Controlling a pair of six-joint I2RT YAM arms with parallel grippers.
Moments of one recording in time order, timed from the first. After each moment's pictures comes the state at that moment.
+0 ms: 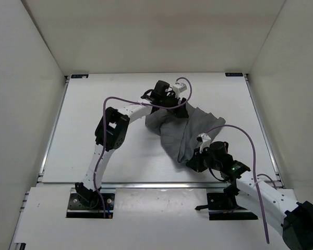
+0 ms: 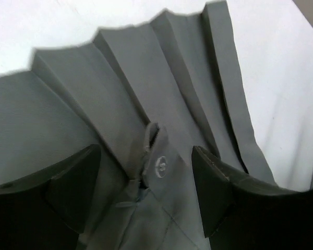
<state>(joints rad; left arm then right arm) -0.61 2.35 1.84 -0.09 0.64 -0.13 0.55 0.73 0.22 -0.14 -0.34 0.32</state>
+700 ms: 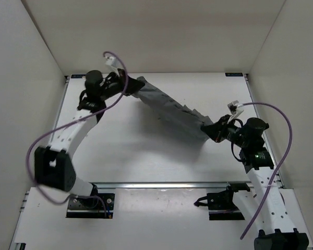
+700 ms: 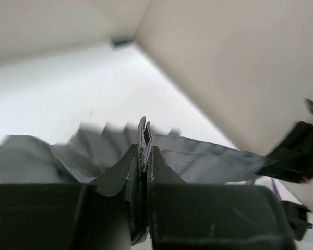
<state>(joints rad) -0.27 1.57 1.24 0.24 0.67 -0.48 0.02 0.68 0.59 -0.21 -0.72 0.27</state>
